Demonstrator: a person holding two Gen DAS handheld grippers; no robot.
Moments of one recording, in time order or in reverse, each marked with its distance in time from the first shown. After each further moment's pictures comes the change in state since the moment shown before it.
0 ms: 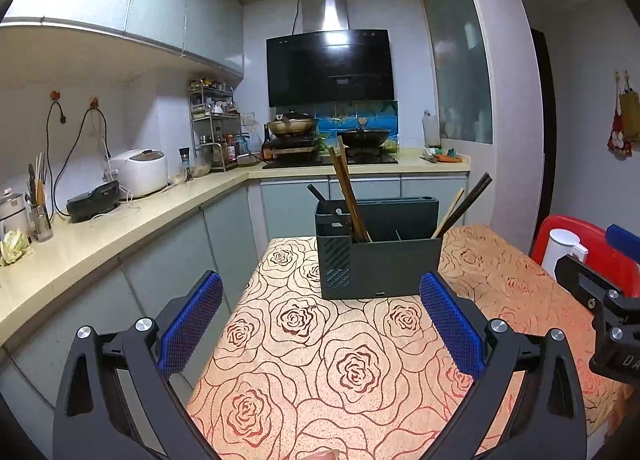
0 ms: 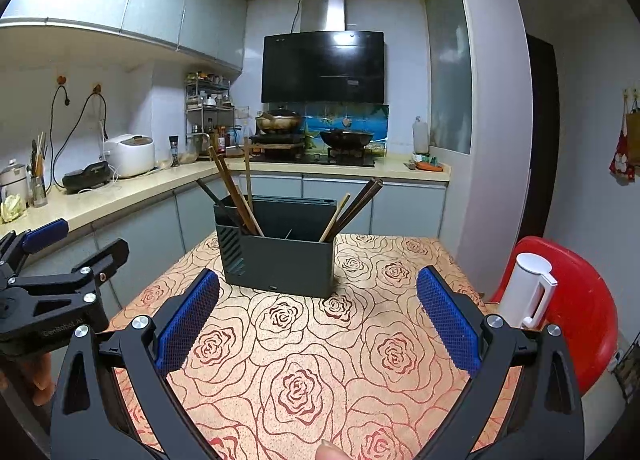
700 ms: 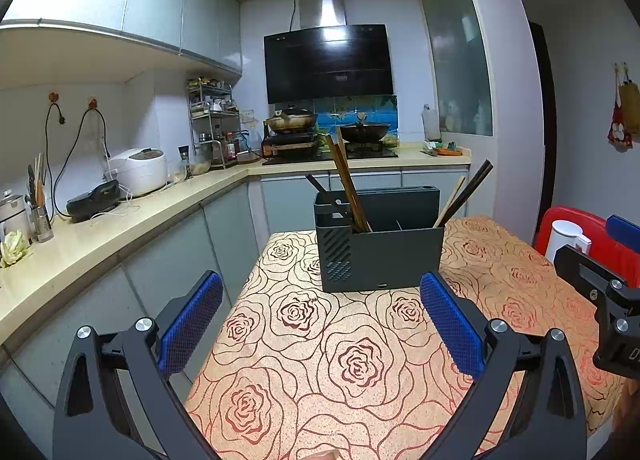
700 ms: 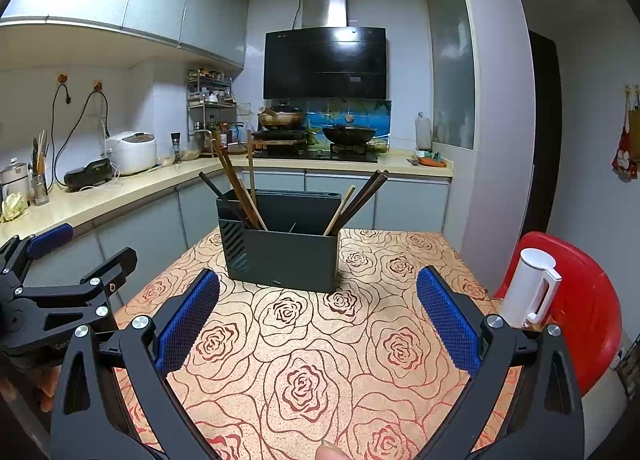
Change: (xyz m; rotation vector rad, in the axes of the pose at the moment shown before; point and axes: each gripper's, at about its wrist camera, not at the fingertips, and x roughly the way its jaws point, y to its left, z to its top) left arm 0.006 0.000 -0.010 0.016 0.012 0.003; right arm 0.005 0.006 -0.005 0.005 0.013 0.008
